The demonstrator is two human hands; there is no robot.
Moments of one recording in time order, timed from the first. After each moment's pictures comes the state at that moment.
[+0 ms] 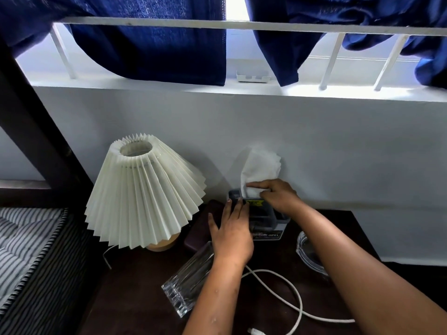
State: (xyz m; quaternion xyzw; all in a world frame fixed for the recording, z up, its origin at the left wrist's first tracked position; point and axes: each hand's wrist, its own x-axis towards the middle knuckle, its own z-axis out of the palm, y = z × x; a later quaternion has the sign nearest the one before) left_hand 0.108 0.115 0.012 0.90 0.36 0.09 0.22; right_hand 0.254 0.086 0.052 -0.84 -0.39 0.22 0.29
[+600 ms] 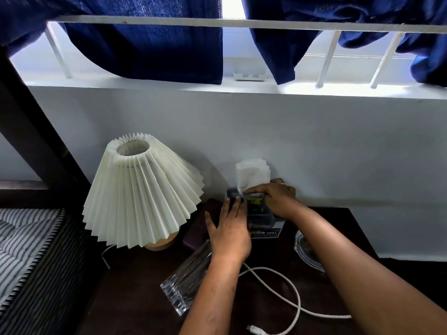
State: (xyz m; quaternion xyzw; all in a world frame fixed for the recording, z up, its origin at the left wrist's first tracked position) left_hand 0.106 0.115 0.014 0.91 0.36 0.08 0.21; right_hand 0.255 0.081 0.042 -0.86 -0.46 0.16 0.16
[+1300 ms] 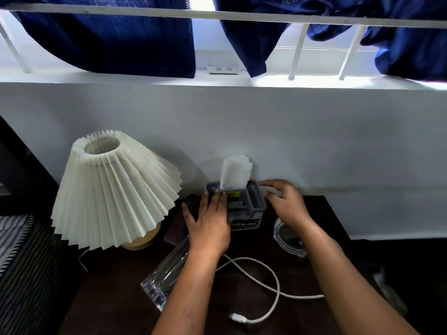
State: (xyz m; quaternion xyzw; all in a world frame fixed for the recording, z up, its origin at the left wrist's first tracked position) left_hand 0.102 0.113 0.018 0.92 0.35 0.08 0.16; right_hand 0.257 0.017 0.029 -0.82 -0.33 0.10 0.45
